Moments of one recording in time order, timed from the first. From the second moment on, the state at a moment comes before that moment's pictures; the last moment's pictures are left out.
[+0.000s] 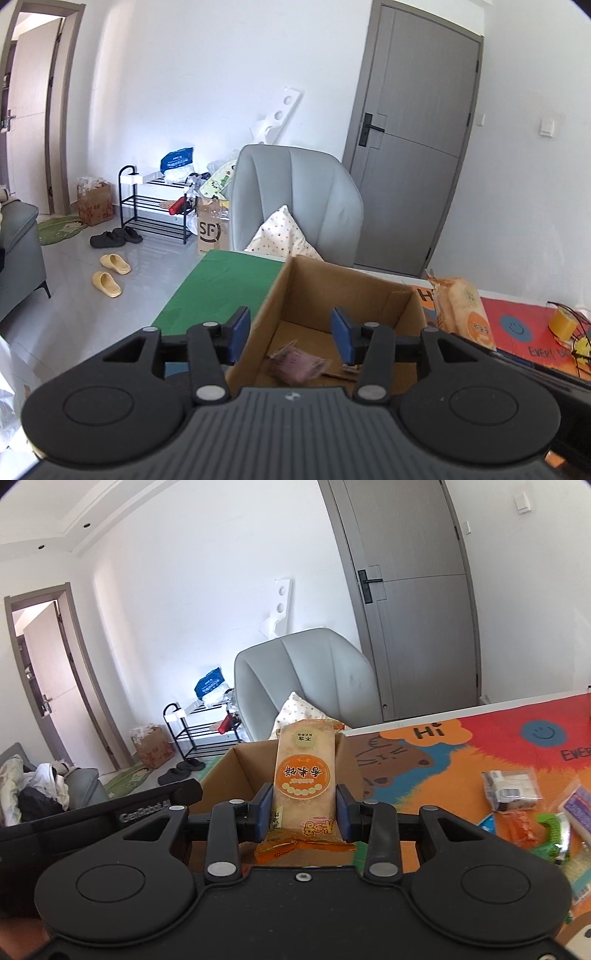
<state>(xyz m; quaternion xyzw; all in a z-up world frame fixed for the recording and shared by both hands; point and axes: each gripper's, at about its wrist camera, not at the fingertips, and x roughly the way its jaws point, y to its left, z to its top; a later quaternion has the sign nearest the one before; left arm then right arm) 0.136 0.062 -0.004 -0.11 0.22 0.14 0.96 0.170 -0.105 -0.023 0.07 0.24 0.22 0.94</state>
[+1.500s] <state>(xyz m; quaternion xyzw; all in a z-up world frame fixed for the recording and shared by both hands) 0.113 -0.013 -0.006 -0.09 0.24 0.07 0.96 0.119 -0.229 -0.026 0.15 0.23 0.10 0.96</state>
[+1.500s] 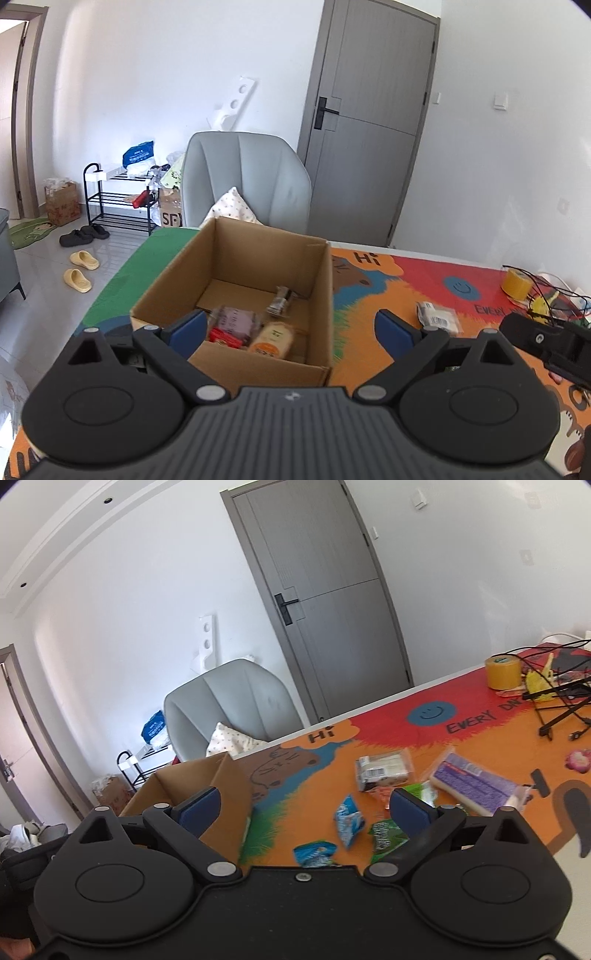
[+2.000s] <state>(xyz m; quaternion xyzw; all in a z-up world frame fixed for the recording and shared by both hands) 0.115 -0.061 -0.004 -0.06 0.24 0.04 0.97 0.104 -0.293 -0.034 0.16 0.23 0.05 0.96</state>
